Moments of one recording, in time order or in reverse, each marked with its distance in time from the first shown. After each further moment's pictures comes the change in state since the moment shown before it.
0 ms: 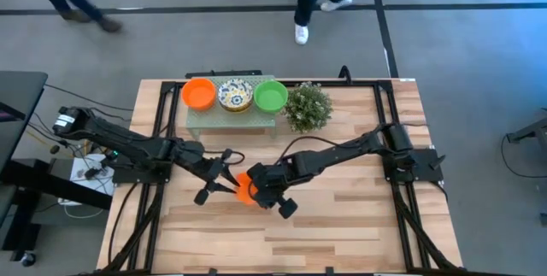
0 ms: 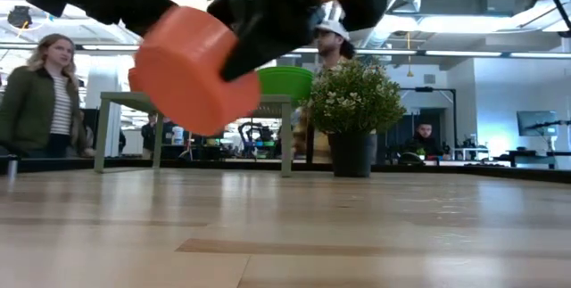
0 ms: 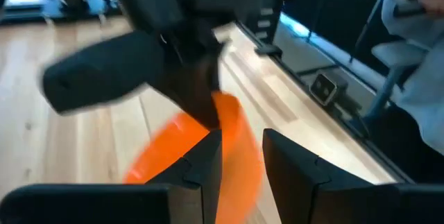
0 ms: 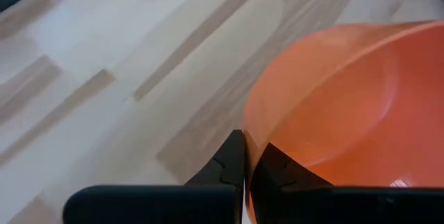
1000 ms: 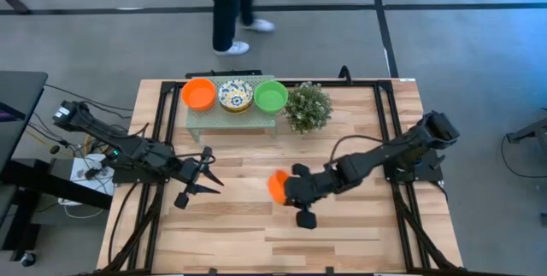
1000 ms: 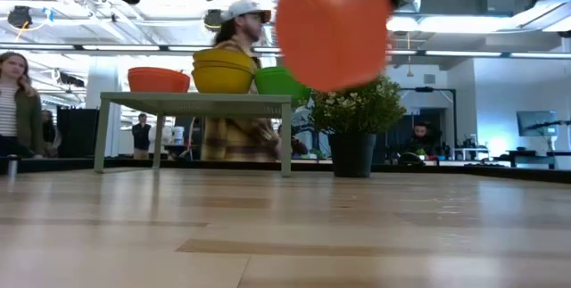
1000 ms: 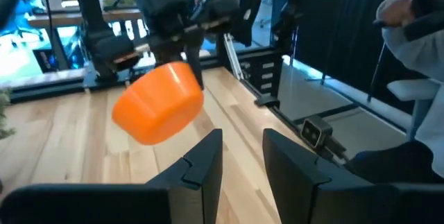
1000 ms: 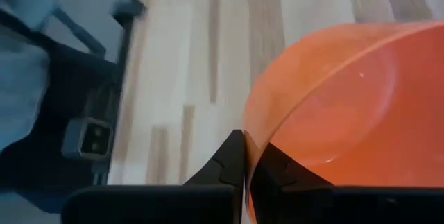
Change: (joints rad) left arm -0.216 -0.321 -0.049 -0.051 -0.280 0.005; right arm 0.162 -0.402 -0.372 0.093 0.220 0.922
